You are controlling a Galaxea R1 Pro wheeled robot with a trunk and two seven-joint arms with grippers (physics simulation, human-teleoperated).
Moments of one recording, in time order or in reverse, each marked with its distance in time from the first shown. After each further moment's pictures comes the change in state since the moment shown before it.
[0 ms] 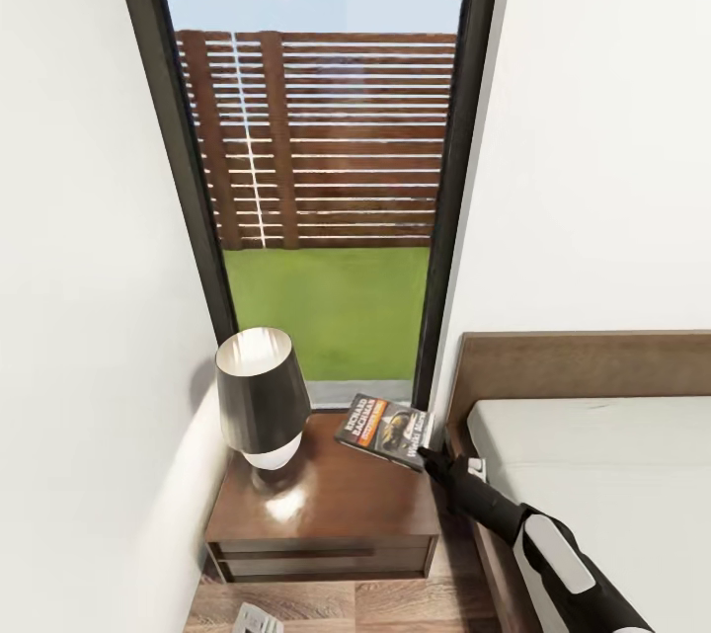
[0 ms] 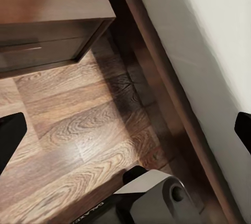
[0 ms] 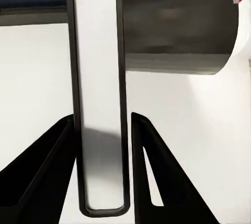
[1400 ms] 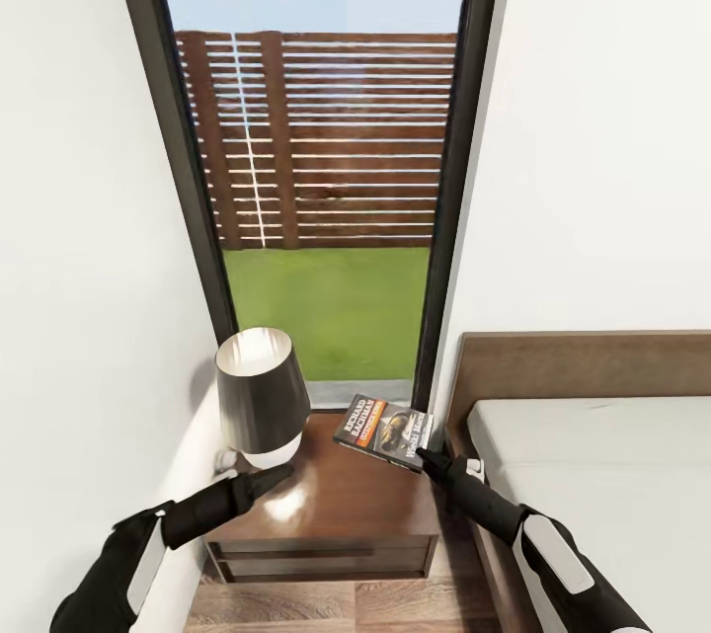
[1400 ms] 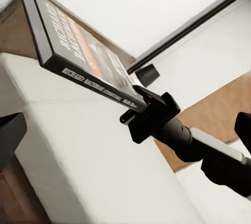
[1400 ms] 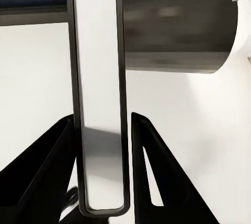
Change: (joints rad) left arm -0.019 0.024 0.046 -0.738 0.391 0.746 -0.531; right arm 0.000 0.004 0.001 0.002 -0.005 0.002 -0.009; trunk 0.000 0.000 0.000
